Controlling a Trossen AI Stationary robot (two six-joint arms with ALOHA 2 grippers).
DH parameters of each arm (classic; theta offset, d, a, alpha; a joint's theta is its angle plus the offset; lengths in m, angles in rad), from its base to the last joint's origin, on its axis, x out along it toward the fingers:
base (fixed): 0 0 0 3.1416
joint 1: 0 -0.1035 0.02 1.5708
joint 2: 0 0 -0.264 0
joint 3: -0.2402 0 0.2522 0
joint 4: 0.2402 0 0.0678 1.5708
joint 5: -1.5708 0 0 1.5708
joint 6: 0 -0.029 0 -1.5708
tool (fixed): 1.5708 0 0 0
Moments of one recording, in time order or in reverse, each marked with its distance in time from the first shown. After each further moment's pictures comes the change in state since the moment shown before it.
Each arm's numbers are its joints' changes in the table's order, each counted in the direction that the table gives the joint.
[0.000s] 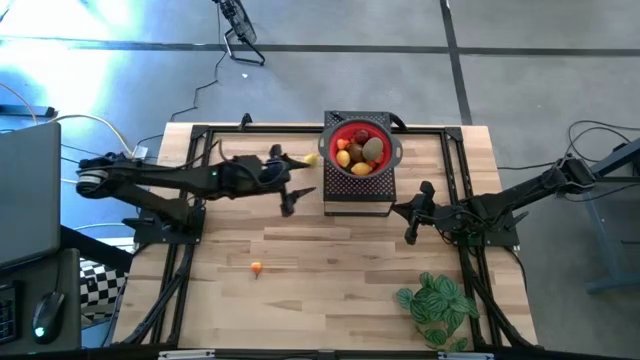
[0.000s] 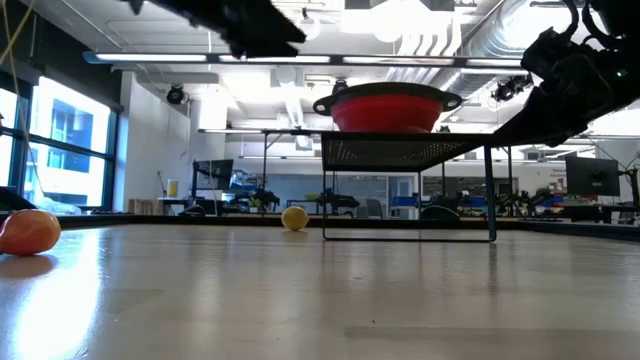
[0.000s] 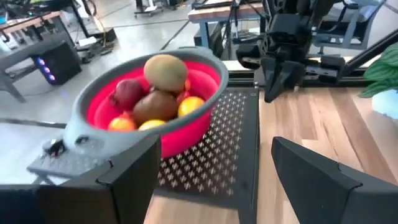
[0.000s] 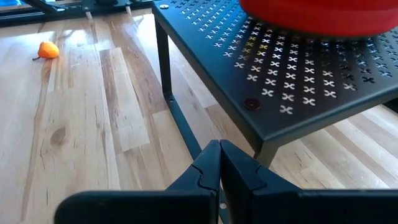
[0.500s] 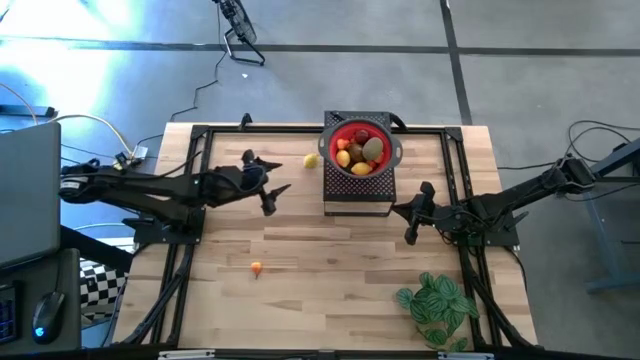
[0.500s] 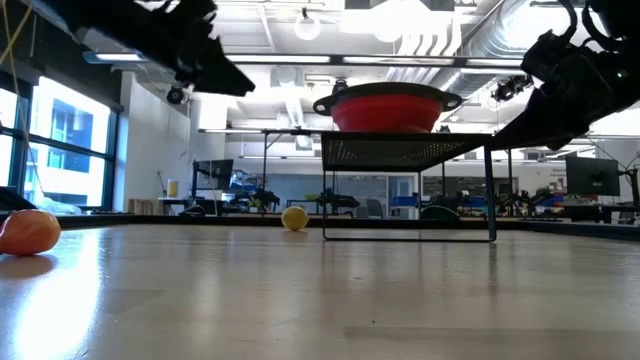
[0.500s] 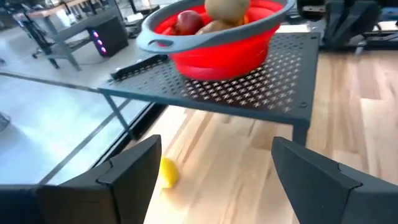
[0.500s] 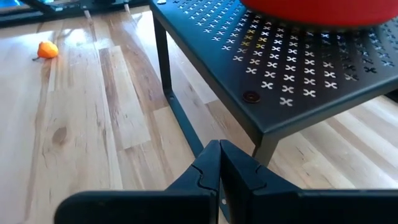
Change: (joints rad) left arm 0.000 -0.224 0.291 0.000 0.200 0.052; right arm 0.000 0.000 0.000 0.017 0.005 -0.033
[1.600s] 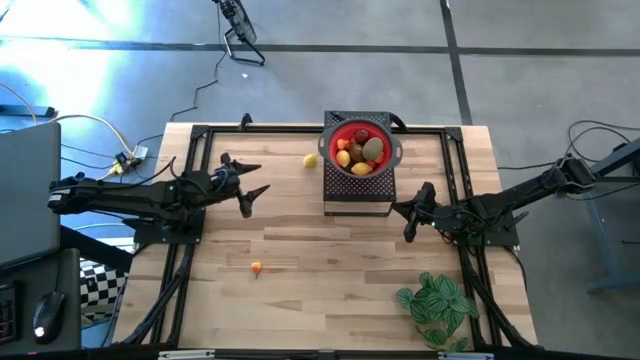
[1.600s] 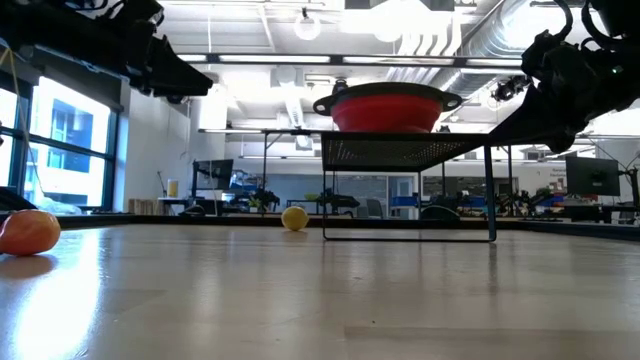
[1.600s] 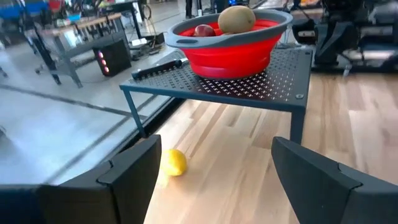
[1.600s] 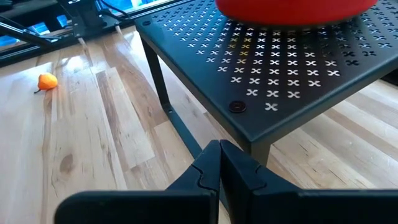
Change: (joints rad) left arm 0.000 -0.386 0.240 0.007 -0.007 0.004; right arm 0.000 0.000 0.000 -0.024 -0.035 -0.123
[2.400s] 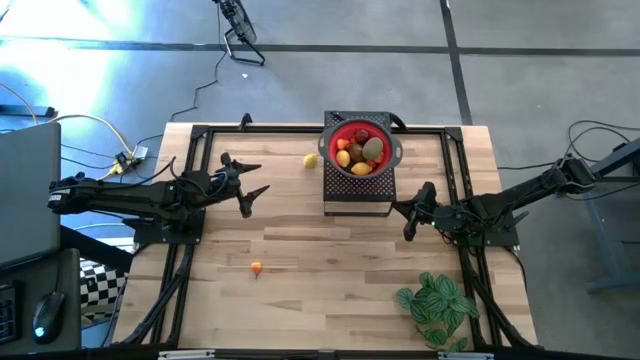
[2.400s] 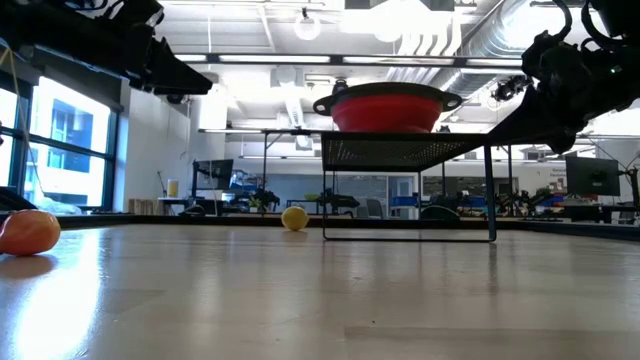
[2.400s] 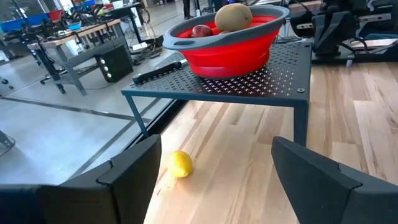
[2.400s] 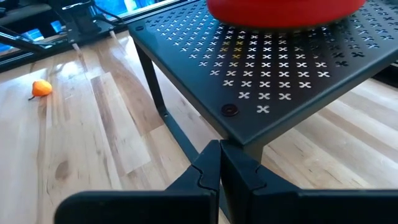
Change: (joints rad) left arm 0.000 0.001 0.000 0.000 0.000 -0.075; right arm 0.000 0.000 0.000 0.000 -0.023 -0.019
